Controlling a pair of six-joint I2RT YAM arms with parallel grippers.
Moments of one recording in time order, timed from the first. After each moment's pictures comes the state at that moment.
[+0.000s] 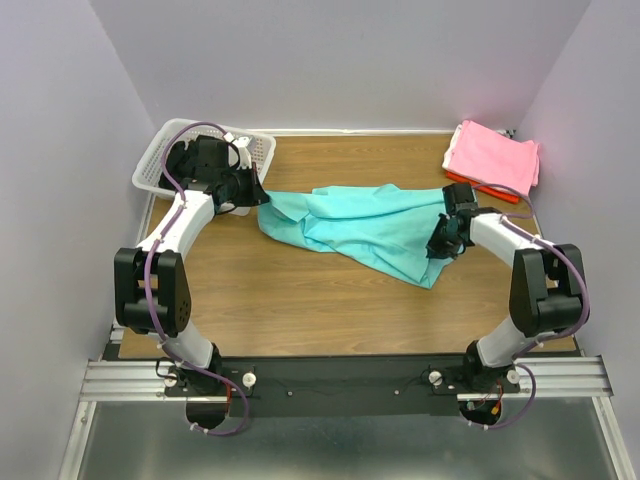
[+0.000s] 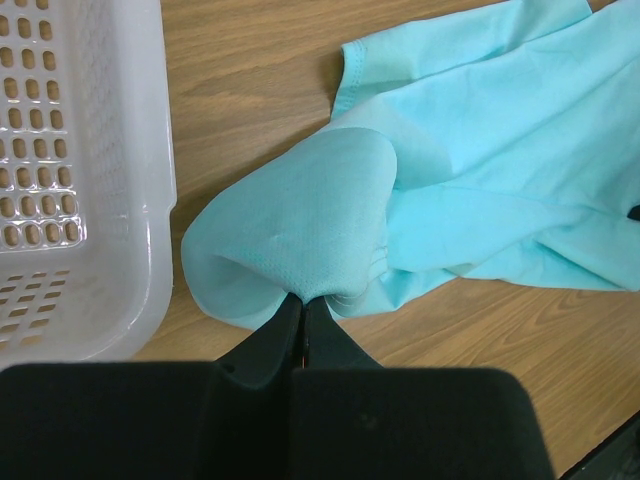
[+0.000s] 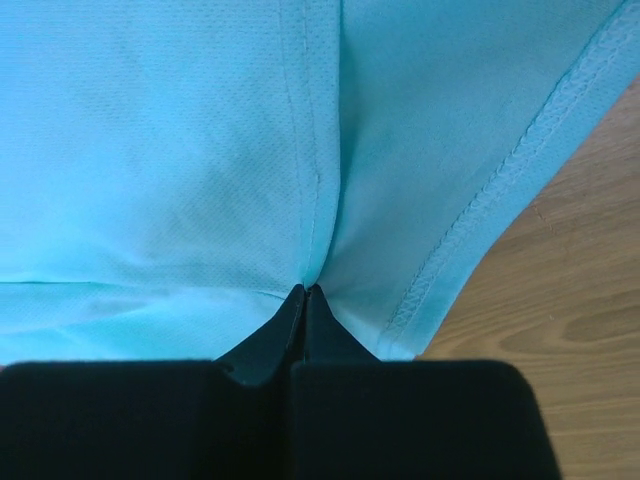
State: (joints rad) left arm -0.11 1.62 1.24 -0.37 0.46 -0.16; right arm 0.13 1.62 0.94 -0.52 0.00 0.61
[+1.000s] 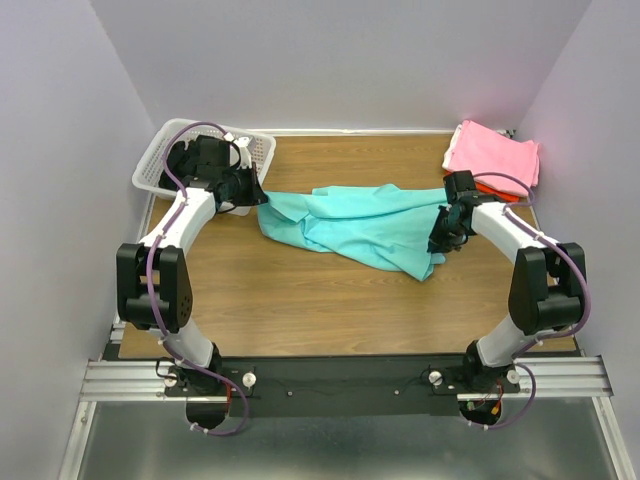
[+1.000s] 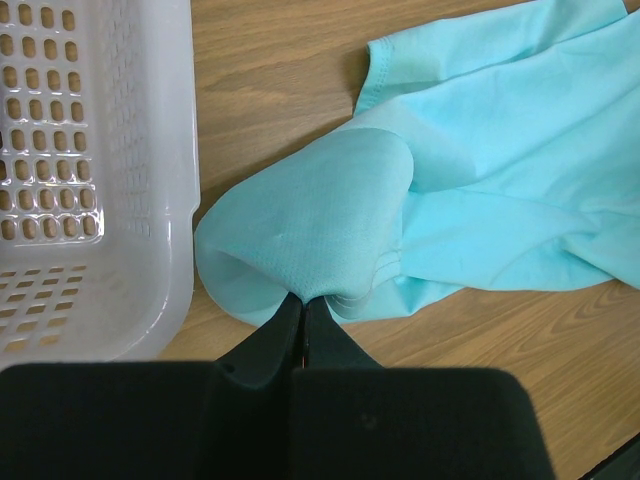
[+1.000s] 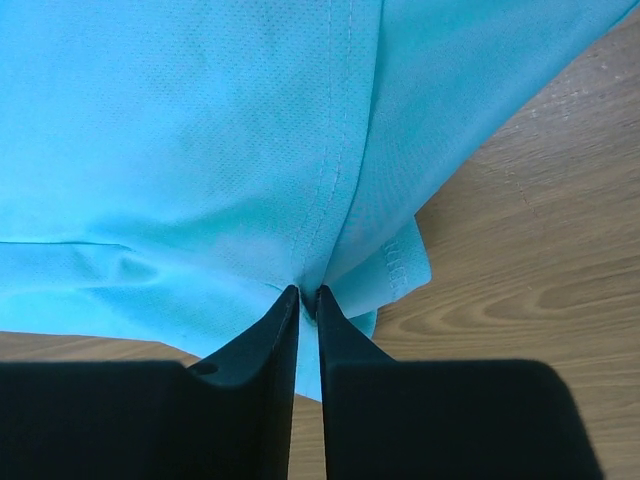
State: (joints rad) left arm -0.11 1.65 1.27 -0.39 0.42 -0.16; right arm 0.13 1.62 1.07 -0.68 -0.01 0.55
